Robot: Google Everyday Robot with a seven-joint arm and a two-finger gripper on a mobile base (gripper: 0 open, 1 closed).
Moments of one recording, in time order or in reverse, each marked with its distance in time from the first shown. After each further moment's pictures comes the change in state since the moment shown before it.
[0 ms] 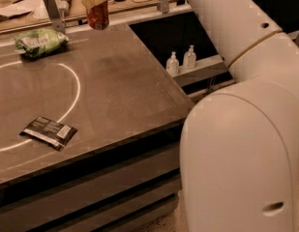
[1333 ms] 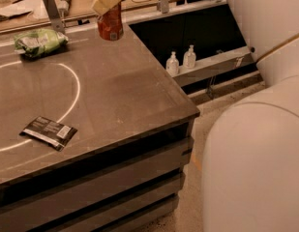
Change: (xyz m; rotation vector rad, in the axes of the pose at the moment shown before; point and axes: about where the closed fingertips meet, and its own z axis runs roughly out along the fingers) arm 0.006 0.062 -0.082 -0.222 0.112 -0.065
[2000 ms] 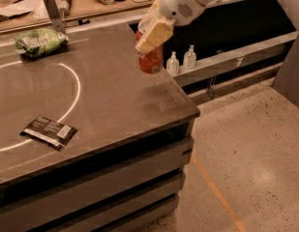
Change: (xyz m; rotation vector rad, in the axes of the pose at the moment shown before) arm 0.112 0.059 -0.041 -0.049 0.093 -0.009
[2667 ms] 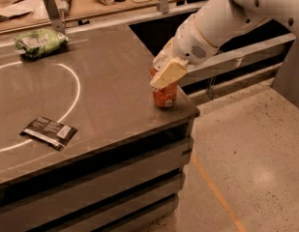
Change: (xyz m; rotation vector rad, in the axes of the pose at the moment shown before) arm 0.063 0.063 0.018 -0.035 0.061 0.097
